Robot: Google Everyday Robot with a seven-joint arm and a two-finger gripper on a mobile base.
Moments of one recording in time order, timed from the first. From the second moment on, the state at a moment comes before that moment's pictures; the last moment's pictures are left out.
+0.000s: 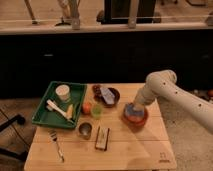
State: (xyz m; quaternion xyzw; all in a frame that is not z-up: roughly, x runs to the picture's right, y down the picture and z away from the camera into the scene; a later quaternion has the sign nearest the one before) arm 0.177 0.106 0.794 -0.27 -0.12 0.06 0.95
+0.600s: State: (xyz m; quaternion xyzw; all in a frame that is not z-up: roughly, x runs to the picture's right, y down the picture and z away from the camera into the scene) arm 0.176 0.174 0.751 -0.27 -0.12 0.05 0.95
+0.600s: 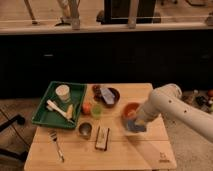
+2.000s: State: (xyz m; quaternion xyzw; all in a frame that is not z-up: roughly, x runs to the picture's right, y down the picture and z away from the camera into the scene) arm 0.203 0.248 0.771 -0.26 -0.15 0.15 0.94
